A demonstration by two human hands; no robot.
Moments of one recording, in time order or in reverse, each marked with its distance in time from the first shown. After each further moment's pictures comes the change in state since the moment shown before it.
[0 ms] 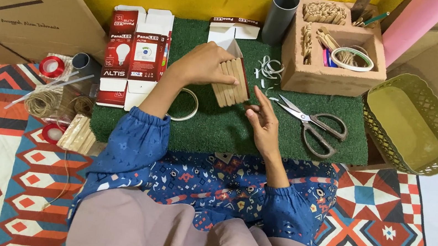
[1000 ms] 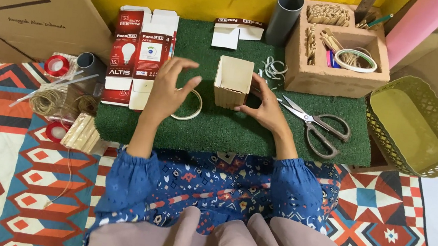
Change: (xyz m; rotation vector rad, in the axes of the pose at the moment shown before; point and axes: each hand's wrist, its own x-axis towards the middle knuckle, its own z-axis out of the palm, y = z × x) left_hand -0.115 -0.005 0.027 -0.093 0.576 -0.067; right_hand 0.060 0.014 -0.012 -0.184 -0.260 -0.010
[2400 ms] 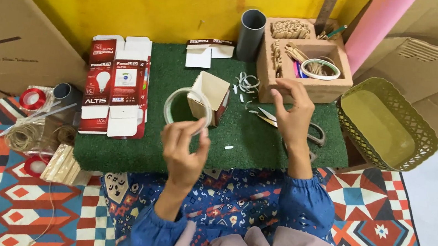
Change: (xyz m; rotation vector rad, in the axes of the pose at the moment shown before) left_hand -0.039 0.135 0.063 0.142 0.514 0.099; right_hand -0.019 -0.099 -0.077 -0.491 0.576 -0.189
